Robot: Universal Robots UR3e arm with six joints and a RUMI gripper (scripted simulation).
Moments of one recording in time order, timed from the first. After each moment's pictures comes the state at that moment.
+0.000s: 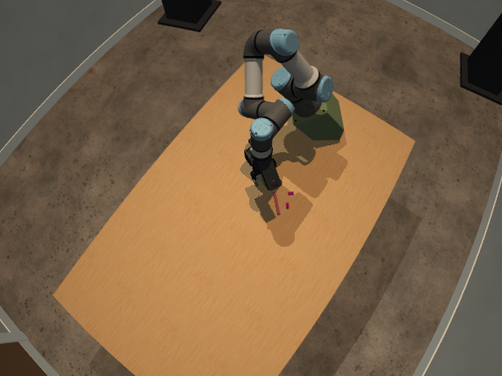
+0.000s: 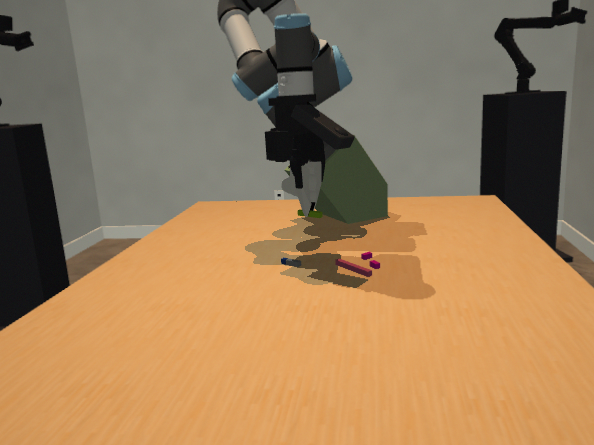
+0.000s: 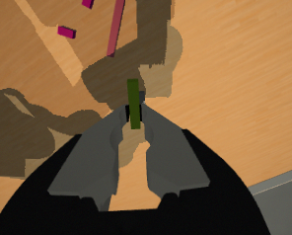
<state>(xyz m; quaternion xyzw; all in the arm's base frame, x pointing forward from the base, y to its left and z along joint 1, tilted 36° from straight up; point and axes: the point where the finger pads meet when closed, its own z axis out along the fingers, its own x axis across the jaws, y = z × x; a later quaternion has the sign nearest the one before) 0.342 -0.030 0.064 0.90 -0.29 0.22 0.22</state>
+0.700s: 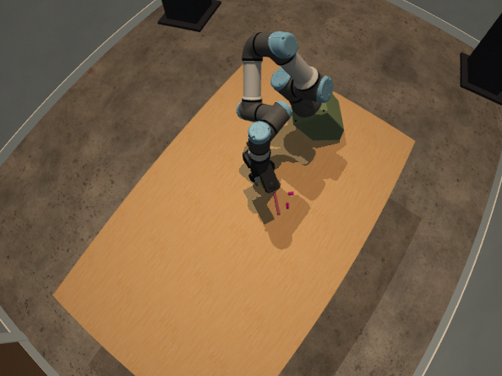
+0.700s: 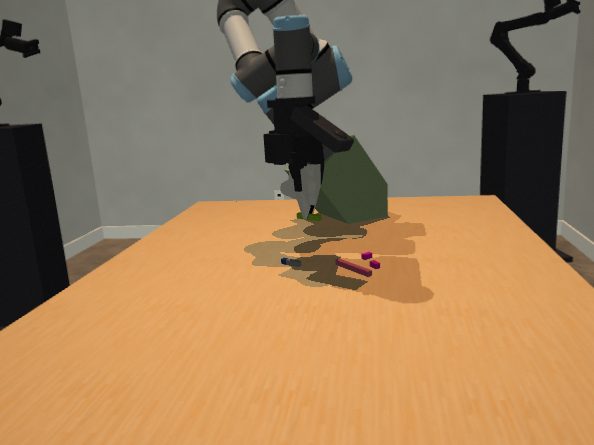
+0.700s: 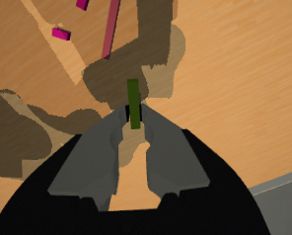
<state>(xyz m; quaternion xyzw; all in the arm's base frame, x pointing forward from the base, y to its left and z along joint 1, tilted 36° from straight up) 0.351 -0.033 0.064 0.91 -0.29 0.22 0.22</state>
